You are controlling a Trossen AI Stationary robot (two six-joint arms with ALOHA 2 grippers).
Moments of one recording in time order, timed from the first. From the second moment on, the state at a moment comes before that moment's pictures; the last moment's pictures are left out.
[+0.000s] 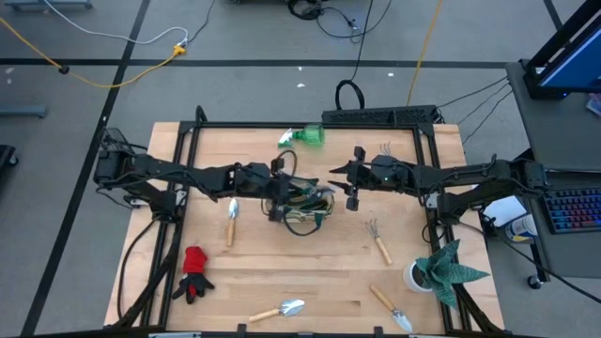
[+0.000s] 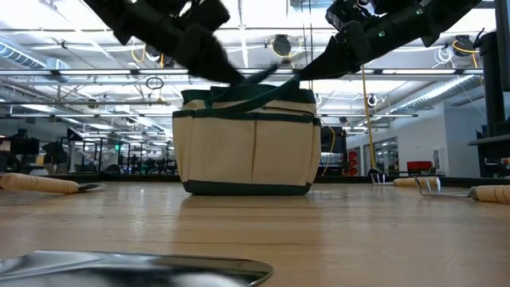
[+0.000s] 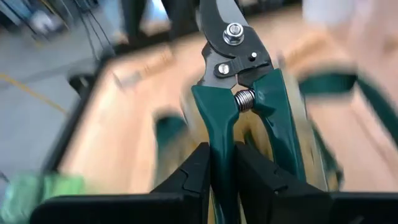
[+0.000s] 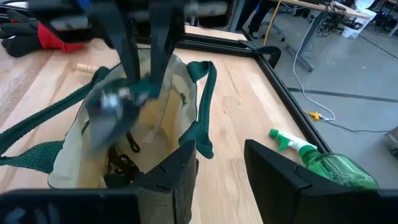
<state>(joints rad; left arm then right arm) 0.05 1.47 0.85 0.14 -0.05 0.30 -0.12 1.20 0.66 0.20 0.10 -0.17</state>
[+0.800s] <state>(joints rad) 0.12 1.47 0.85 -0.20 -0.05 0.29 -0.12 1.20 0.66 0.20 0.10 -0.17</state>
